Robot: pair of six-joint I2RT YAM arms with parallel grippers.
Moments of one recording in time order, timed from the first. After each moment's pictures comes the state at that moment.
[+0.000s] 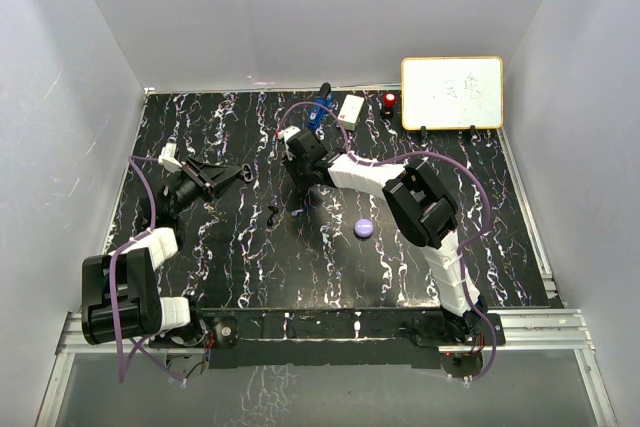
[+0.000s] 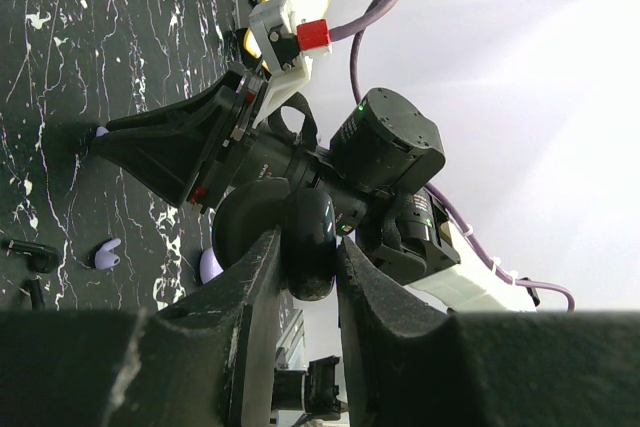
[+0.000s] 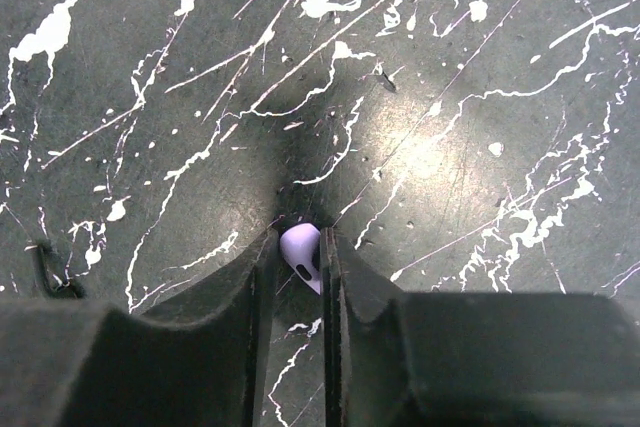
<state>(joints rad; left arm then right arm) 0.17 1.30 0.39 0.85 0.90 -1.34 0.74 2.20 1.62 -0.27 0.03 0.10</state>
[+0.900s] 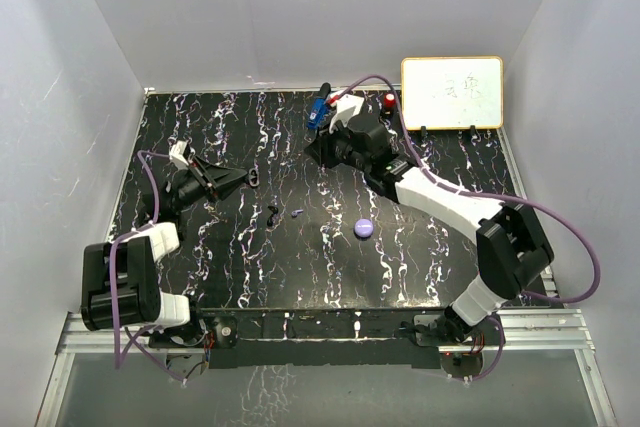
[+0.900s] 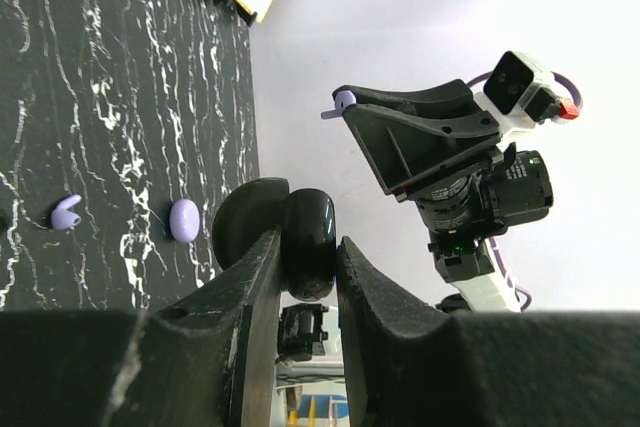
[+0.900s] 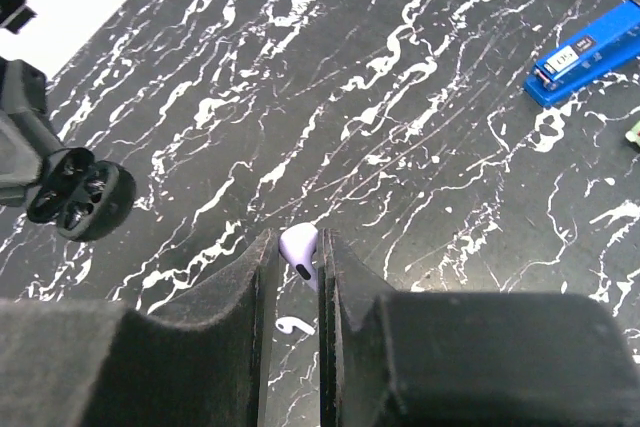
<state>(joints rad) 0.15 1.37 0.42 0.89 1.03 -1.40 0.65 1.60 1.17 0.13 -0.13 0.23</state>
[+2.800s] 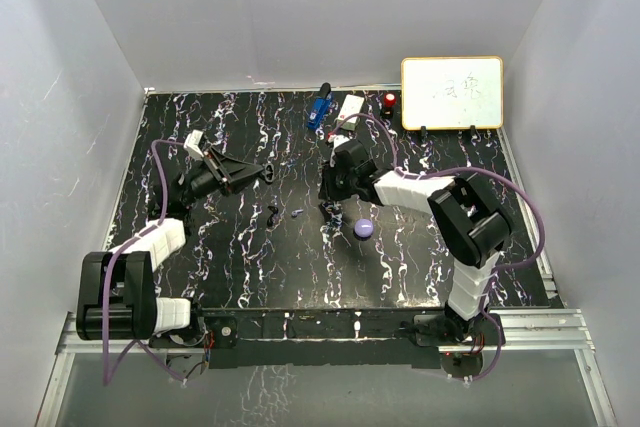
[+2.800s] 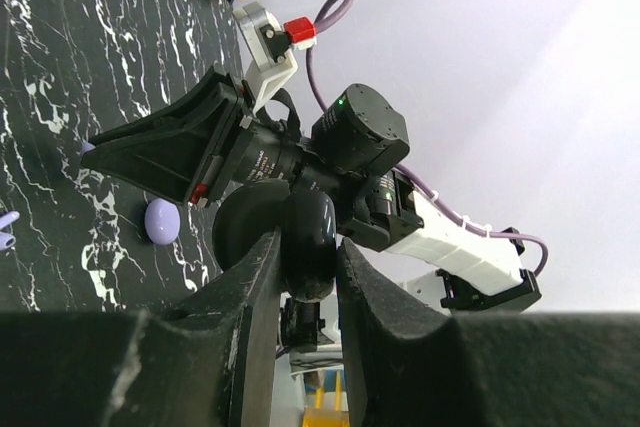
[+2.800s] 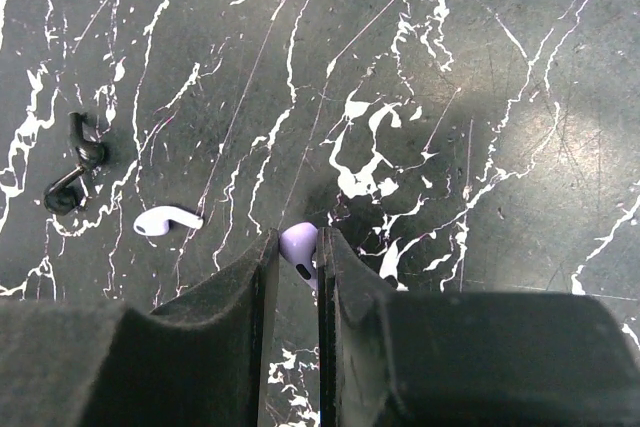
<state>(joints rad) -0.01 1.30 0.49 0.78 0.94 -1.36 0.61 1.84 1.08 0.00 -0.15 0.36</state>
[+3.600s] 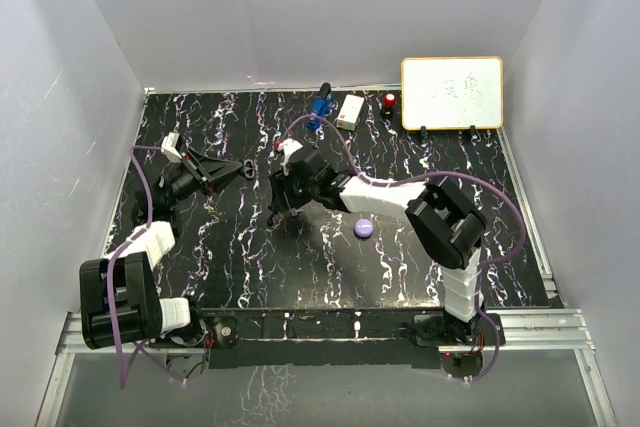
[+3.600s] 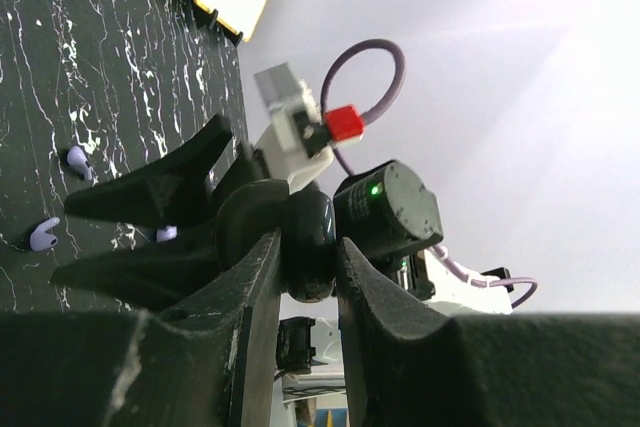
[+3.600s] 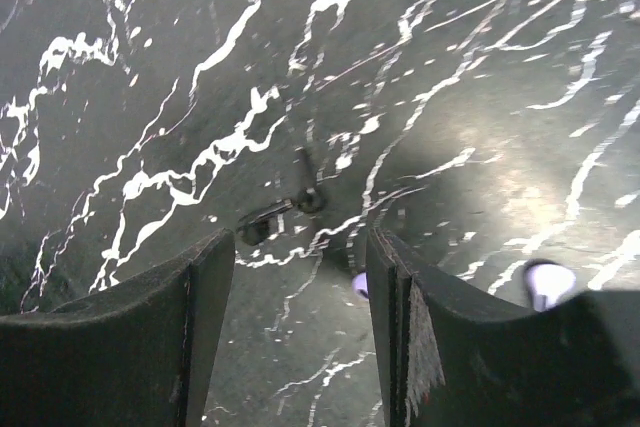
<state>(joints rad) 0.16 1.28 0.47 0.80 1.02 -1.40 0.81 1.93 1.30 -0.02 -0.12 0.31</state>
